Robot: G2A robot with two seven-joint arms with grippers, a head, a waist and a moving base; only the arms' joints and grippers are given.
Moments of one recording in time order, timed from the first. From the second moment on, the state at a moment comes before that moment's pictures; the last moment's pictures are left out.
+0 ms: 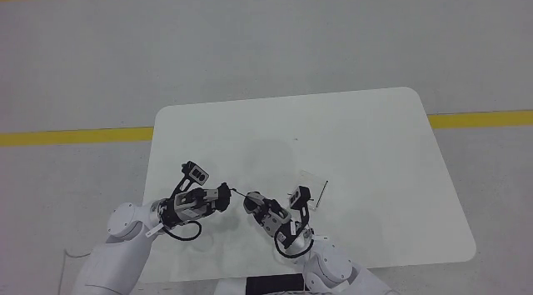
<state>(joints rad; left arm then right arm) 1.64 -1.04 -1.38 -1.53 -0.90 -0.17 -1.35 -1.66 -1.29 0.76 -1.60 0.65 -0.34 0.18</state>
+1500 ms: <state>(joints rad) 1.64 -1.04 -1.38 -1.53 -0.90 -0.17 -1.35 -1.65 -1.26 0.72 -1.61 0.60 -0.34 0.07</state>
